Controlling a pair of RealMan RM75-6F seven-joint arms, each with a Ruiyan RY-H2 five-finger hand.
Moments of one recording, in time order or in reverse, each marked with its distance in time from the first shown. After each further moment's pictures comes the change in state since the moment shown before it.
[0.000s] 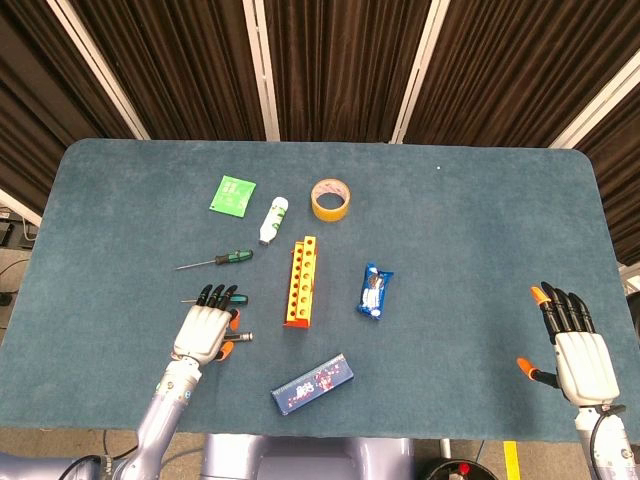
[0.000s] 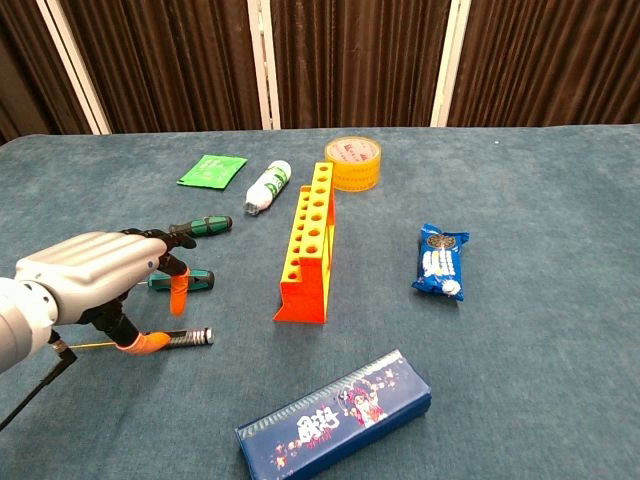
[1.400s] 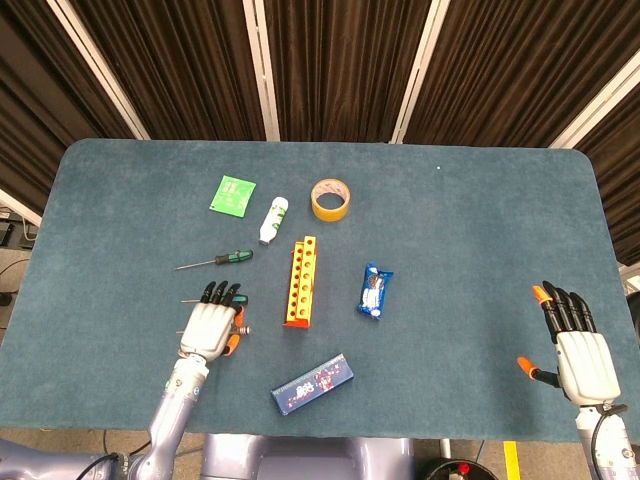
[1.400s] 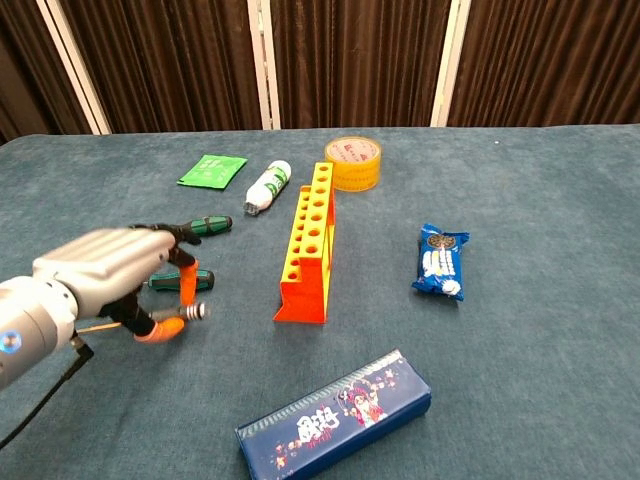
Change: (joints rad) left arm -0.028 -0.059 -0.004 0.063 0.004 0.063 -0.076; right arm -0.001 0.003 0.003 -0.006 0.003 0.001 0.009
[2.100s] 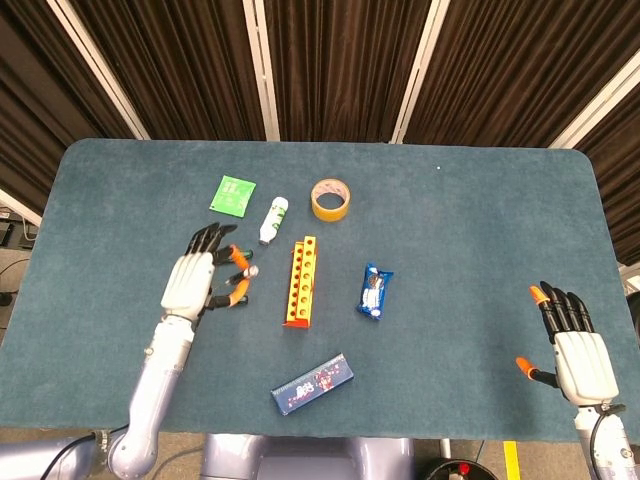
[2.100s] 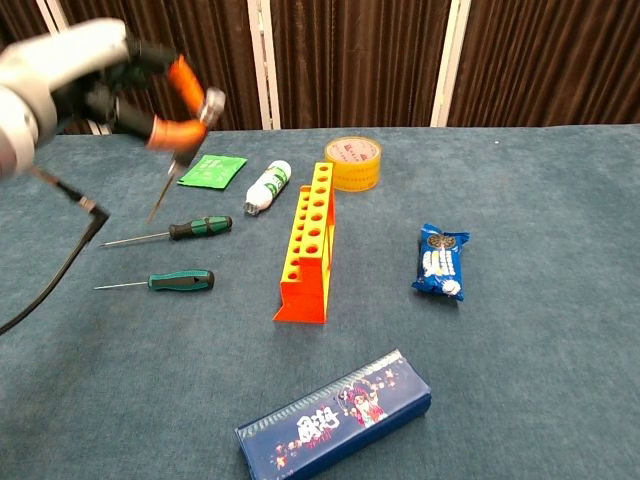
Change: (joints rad) left arm -0.007 0.165 -0.274 -0.268 0.072 0.003 -0.452; right arm 0.003 -0.001 -0.003 0.005 -0.006 -0.005 0.001
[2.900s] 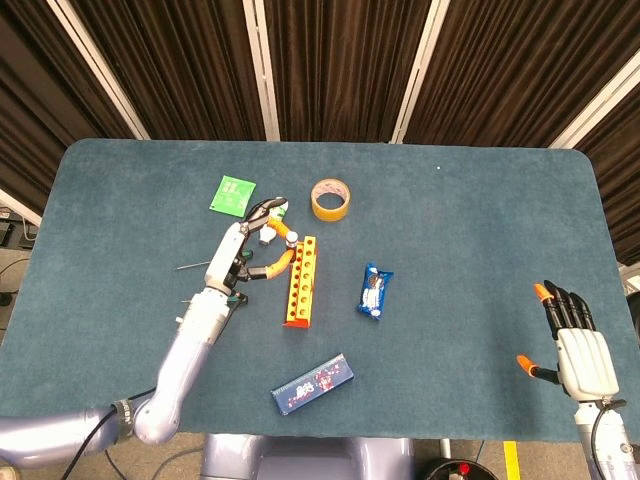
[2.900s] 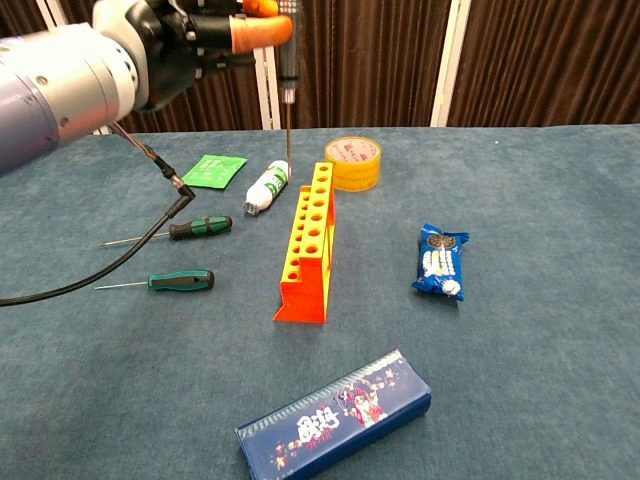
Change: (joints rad) left arm -0.117 -0.072 -0.157 0.136 -0.067 -0.230 -0.584; right arm 0.008 0.000 0.016 -0.014 0.061 -0.042 0.021
